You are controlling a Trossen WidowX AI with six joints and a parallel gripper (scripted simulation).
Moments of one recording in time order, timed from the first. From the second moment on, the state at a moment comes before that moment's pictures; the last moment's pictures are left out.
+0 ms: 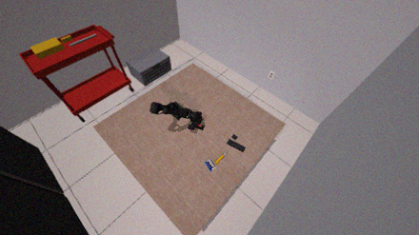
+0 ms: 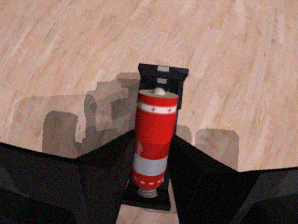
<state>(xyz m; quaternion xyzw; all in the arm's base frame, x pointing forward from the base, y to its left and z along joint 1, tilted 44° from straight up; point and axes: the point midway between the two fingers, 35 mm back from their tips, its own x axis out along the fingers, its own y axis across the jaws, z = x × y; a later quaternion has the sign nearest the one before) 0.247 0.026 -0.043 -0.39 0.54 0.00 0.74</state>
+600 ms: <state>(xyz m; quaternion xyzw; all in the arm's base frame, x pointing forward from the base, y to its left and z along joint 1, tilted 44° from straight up) 0.252 0.026 -0.045 -0.38 0.58 -0.02 0.72</state>
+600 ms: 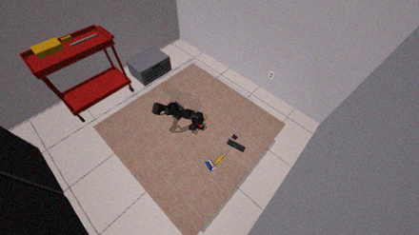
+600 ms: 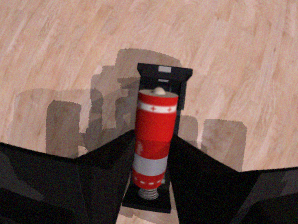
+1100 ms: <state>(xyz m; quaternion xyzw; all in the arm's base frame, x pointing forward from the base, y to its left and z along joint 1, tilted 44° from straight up) 0.255 0.026 -0.047 -0.38 0.61 -0.03 0.70</state>
